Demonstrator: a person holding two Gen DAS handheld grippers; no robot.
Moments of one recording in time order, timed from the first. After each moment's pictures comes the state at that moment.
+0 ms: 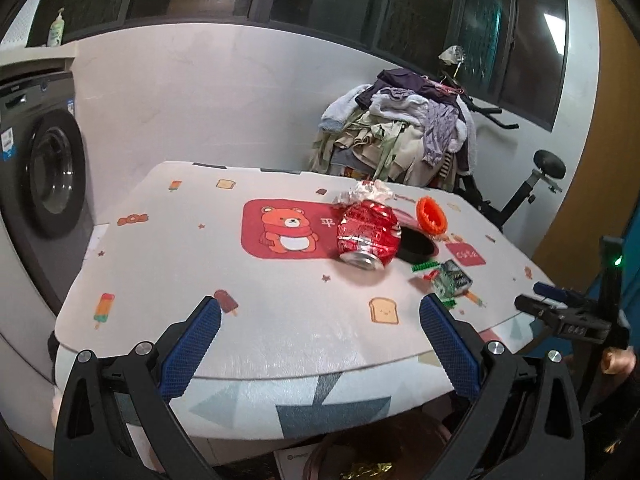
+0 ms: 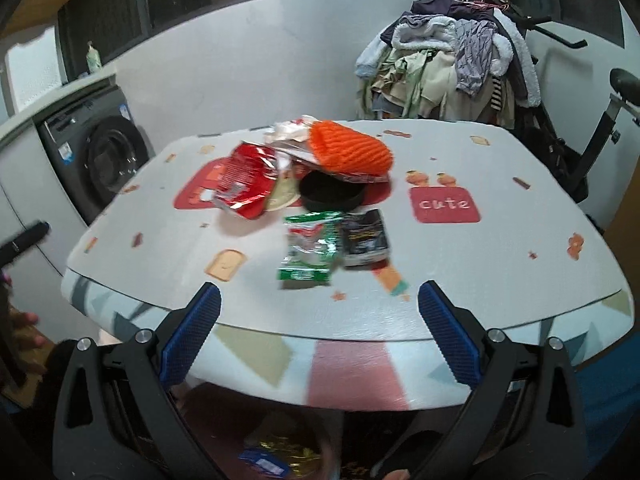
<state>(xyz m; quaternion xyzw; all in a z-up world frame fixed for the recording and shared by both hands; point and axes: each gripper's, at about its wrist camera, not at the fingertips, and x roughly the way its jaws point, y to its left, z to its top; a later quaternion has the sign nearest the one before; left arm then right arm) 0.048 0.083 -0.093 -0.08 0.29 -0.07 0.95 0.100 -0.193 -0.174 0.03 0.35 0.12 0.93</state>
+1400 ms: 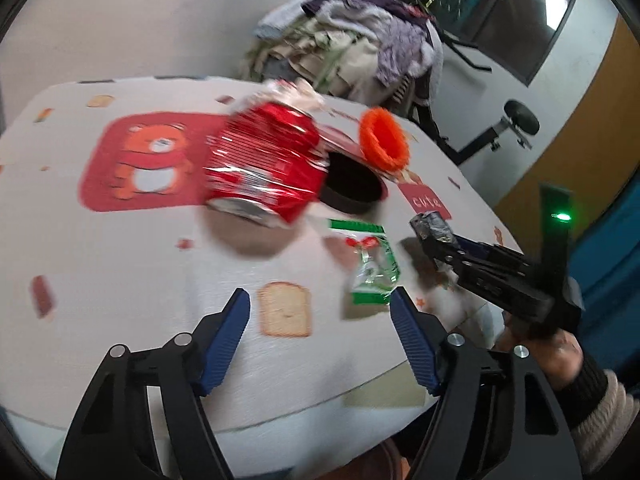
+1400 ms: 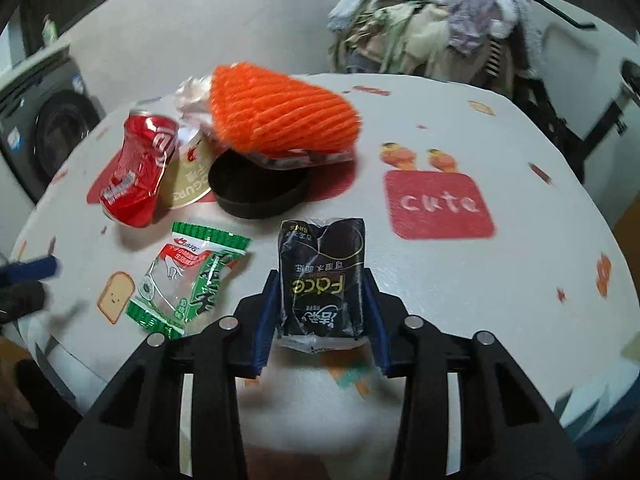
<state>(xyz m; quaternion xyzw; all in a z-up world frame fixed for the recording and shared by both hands) 0.180 -0.023 -0.175 -0.11 0.43 -0.19 0.87 0.214 -0.211 -0.230 0.02 0.42 0.08 0.90</state>
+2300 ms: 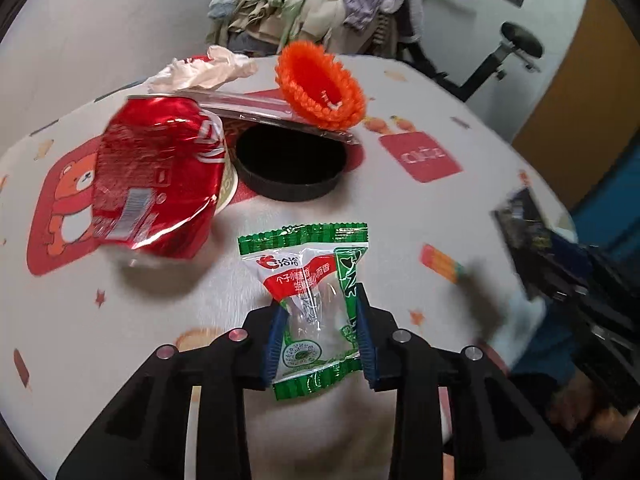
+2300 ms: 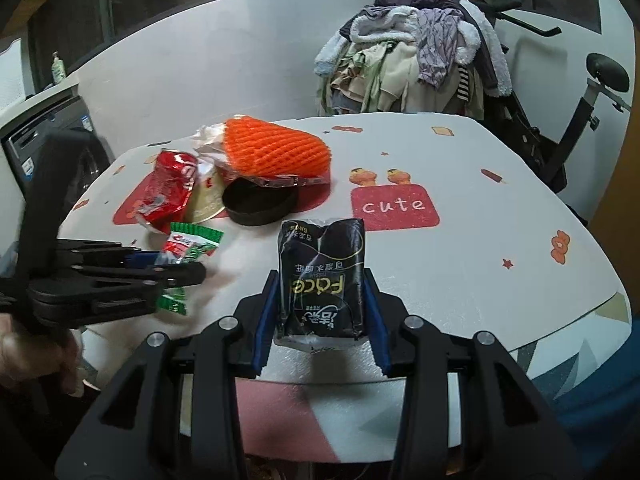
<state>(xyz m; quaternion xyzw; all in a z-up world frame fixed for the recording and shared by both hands) 0.215 -0.105 -0.193 0.01 0.48 -0.20 0.86 0.143 -0.235 -0.204 0.04 0.35 0.07 0.93</state>
